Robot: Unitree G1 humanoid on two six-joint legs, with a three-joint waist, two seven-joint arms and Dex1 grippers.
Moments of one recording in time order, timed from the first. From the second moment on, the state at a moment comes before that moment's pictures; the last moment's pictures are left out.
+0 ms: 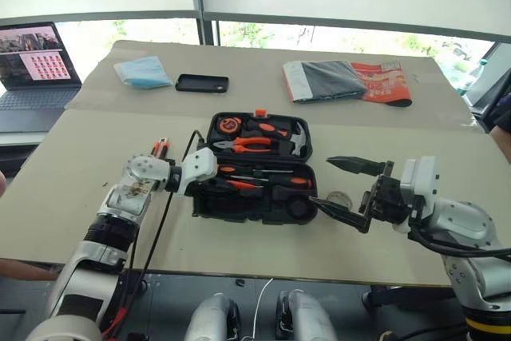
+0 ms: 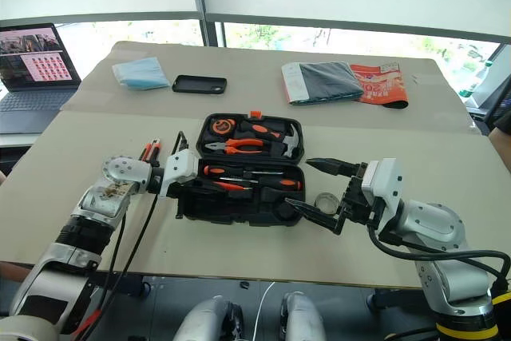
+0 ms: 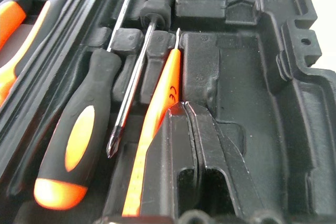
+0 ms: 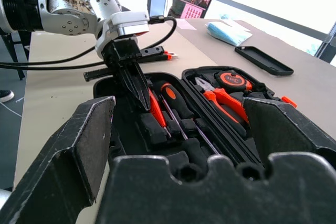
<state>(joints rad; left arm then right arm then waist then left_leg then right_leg) -0.61 0.58 -0.21 0.36 -0.11 0.07 -1.30 -0.06 -0.66 -0.16 -0.48 0.58 0.25 0.93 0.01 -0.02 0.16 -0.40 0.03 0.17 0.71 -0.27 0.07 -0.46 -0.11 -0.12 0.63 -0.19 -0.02</state>
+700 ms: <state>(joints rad) -0.58 0.56 -0.16 0.33 -0.18 0.09 -1.27 -0.03 -0.66 -0.16 -0.48 0.59 0.26 0.94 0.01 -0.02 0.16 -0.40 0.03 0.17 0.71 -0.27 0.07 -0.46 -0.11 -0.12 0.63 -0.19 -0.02</state>
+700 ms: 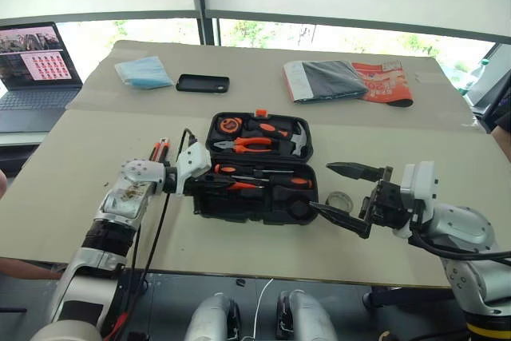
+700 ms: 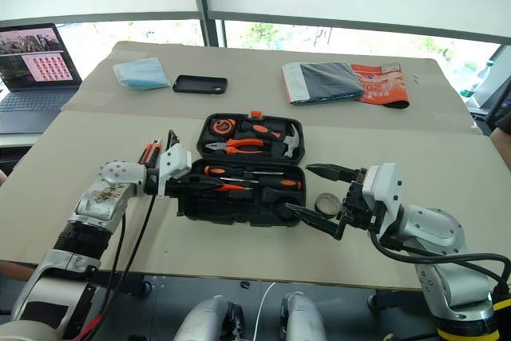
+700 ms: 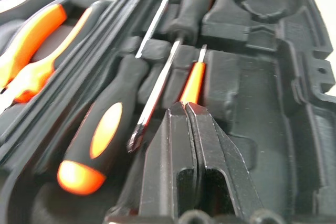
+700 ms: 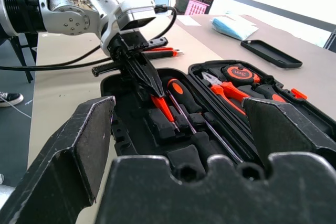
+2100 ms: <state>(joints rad) -0.61 0.55 -0.20 0.39 -0.12 -0.04 -1.29 -0.03 -0.64 -0.13 -0.48 0.59 0.26 0.91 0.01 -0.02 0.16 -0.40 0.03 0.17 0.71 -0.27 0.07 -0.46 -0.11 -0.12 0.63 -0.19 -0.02</state>
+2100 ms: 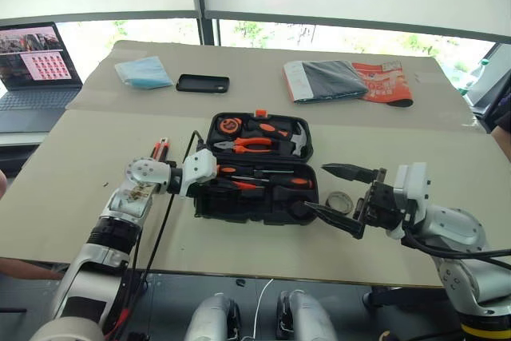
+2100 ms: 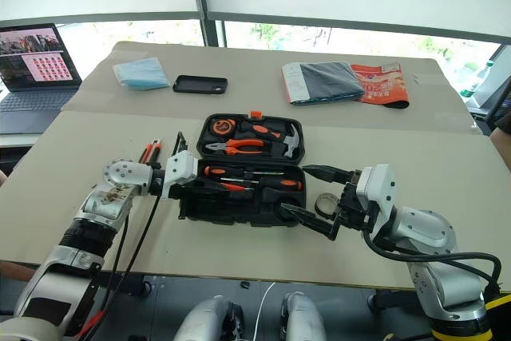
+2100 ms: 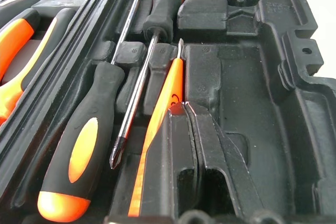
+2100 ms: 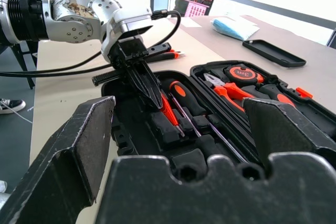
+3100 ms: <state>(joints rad) -0.61 0.52 -0.16 0.40 -0.18 0.09 -1.24 -0.02 -0.64 -0.12 -0.49 0.60 0.26 0.90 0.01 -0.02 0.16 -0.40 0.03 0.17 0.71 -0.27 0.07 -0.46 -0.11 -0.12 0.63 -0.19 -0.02</state>
